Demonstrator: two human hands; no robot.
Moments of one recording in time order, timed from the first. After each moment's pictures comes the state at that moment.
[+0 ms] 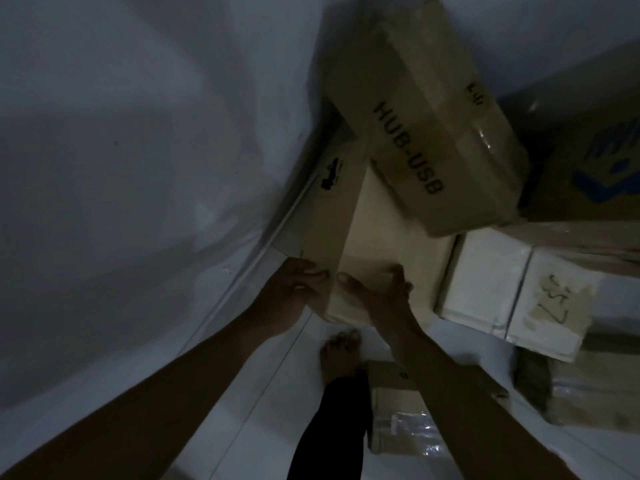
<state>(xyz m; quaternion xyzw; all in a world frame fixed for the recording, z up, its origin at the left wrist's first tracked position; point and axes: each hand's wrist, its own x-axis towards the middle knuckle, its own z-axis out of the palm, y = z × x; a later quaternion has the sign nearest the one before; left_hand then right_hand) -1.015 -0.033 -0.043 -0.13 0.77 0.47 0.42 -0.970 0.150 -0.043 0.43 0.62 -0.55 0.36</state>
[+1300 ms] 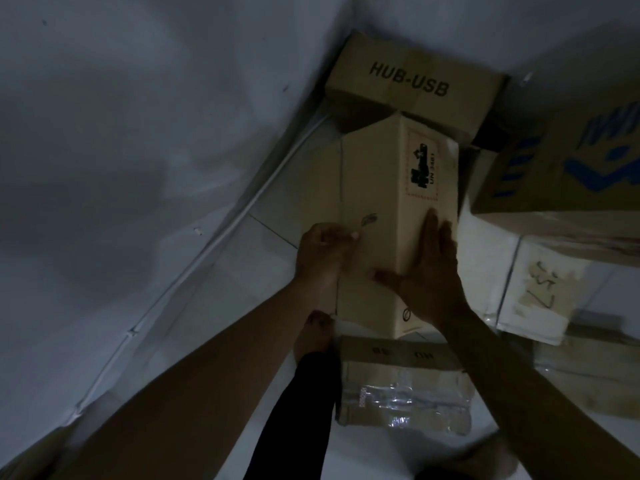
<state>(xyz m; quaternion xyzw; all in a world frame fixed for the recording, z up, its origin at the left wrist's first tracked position) -0.989 0.068 -0.075 -0.36 0.63 0.62 0.29 -0.948 0.241 -0.053 0.23 0.86 -0.34 0.30</state>
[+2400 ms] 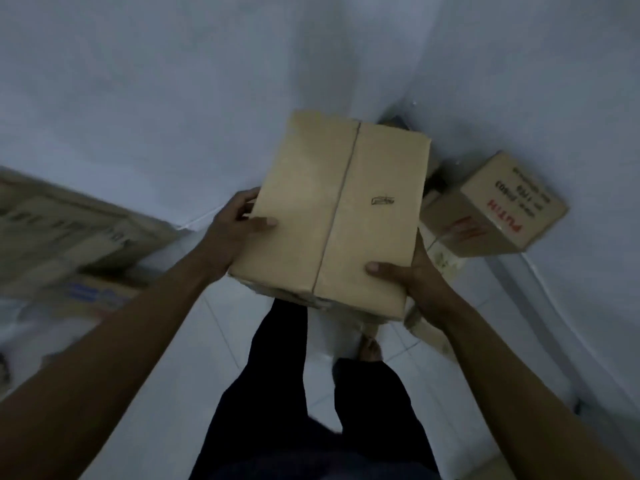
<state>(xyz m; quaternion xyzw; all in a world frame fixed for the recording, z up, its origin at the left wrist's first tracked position) -0.732 -0.004 0.386 -0.29 0.68 0.67 0.11 -0.791 0.297 0.355 0.05 0.65 -0.66 0.38</state>
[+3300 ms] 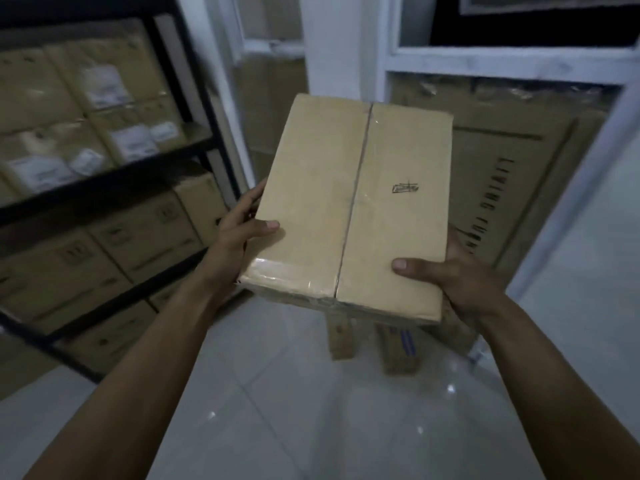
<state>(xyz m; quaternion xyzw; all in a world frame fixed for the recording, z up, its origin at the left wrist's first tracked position) -0.059 -0.018 0.743 -0.42 0.56 0.46 -0.54 -0.361 -0.012 0.710 -0.56 0.39 -0.50 0.53</state>
